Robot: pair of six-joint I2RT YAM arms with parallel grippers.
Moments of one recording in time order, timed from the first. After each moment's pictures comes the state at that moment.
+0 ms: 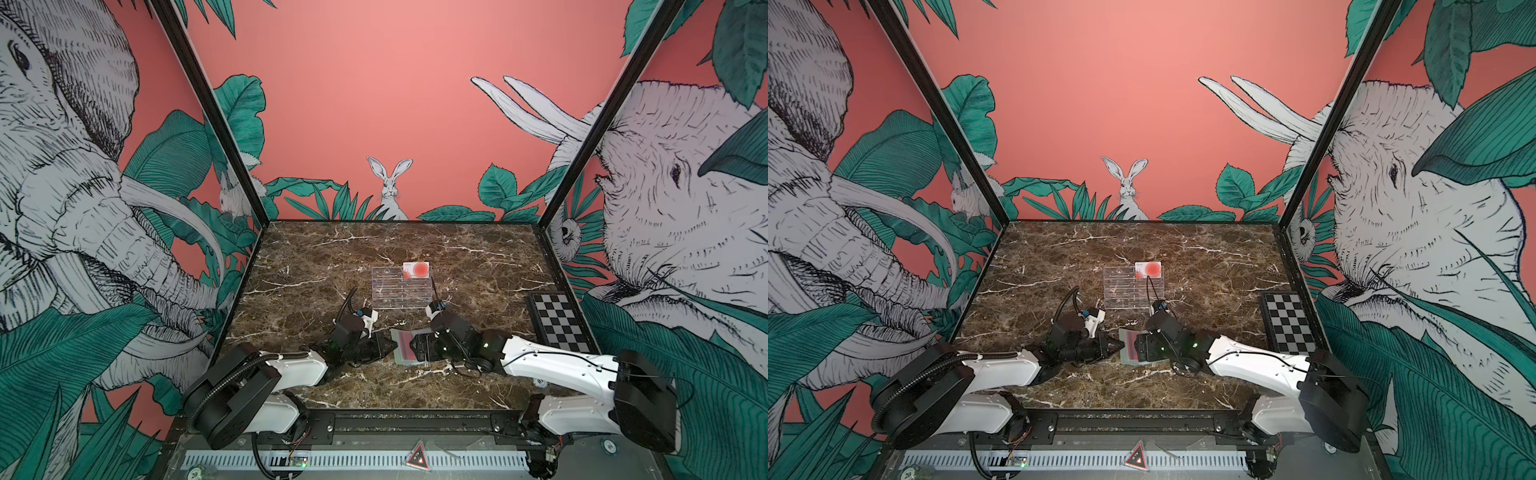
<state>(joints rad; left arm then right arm) -0.74 1.34 0.28 0.47 0.44 -1.03 1.02 1.31 0.73 -0.32 0.10 0.73</state>
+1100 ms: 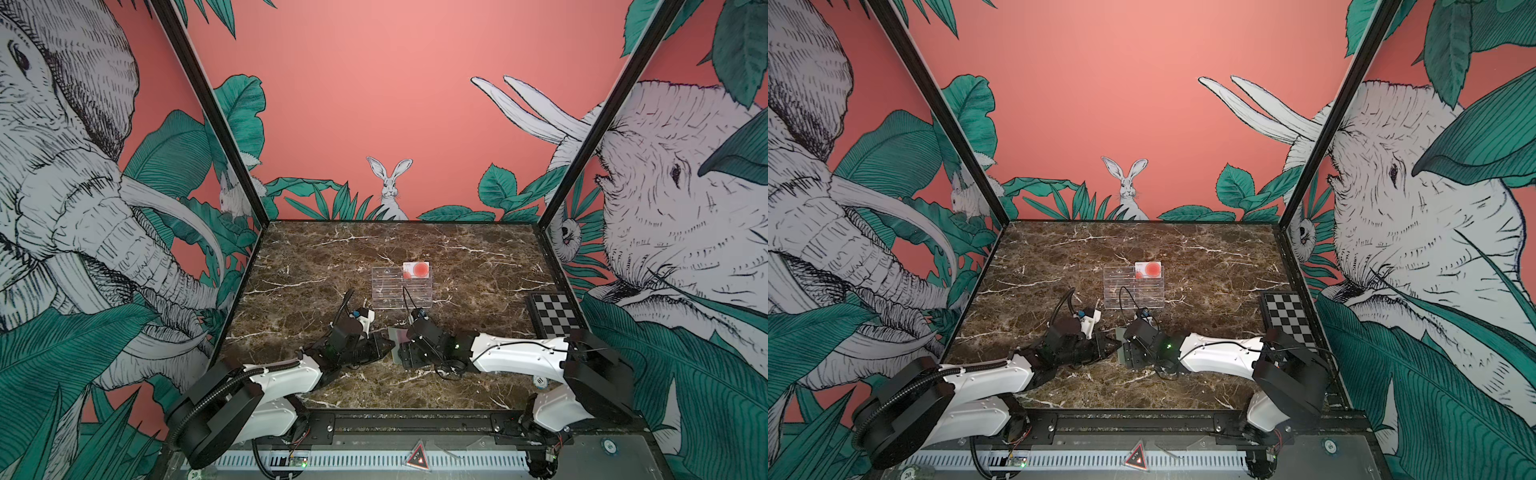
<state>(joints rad) -0.77 1.22 0.26 0.39 0.36 -1.04 1.09 1.52 0.79 -0.27 0.13 0.75</state>
